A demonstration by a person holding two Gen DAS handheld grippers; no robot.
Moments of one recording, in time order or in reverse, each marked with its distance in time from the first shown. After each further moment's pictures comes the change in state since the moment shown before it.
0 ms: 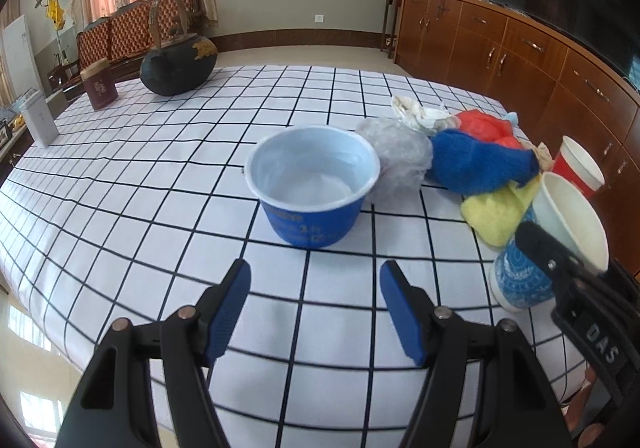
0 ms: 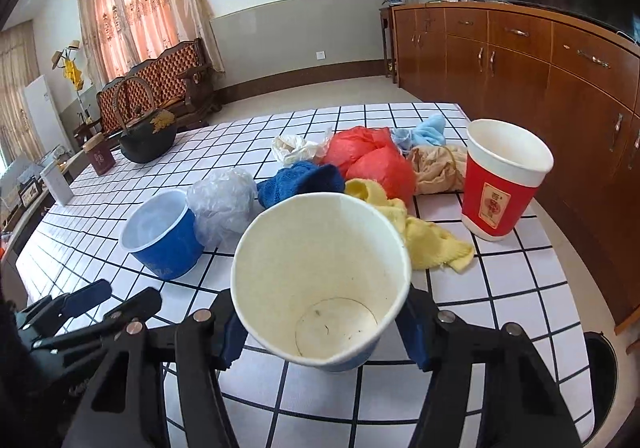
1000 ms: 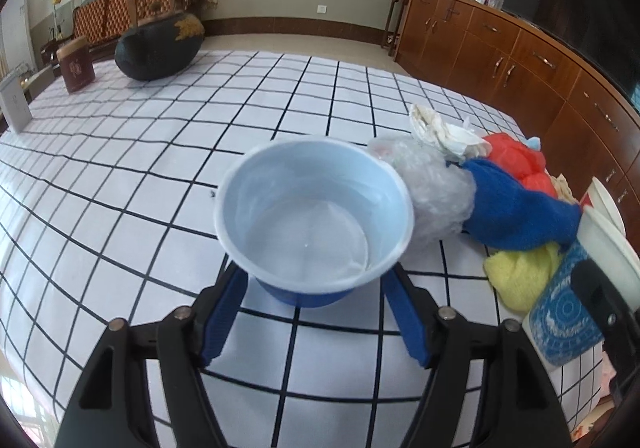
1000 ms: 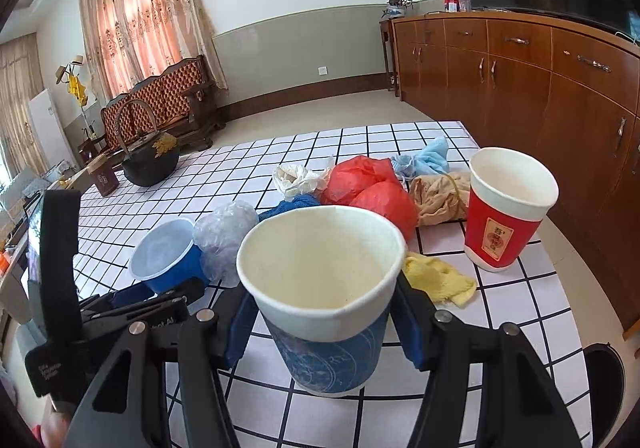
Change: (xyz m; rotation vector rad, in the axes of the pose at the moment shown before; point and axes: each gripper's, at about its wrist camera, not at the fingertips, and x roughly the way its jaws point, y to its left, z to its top) left arm 0.051 0.002 0.029 -0.076 0.043 -0.060; right arm 0.004 -0.003 0.018 0.018 -0.055 0.015
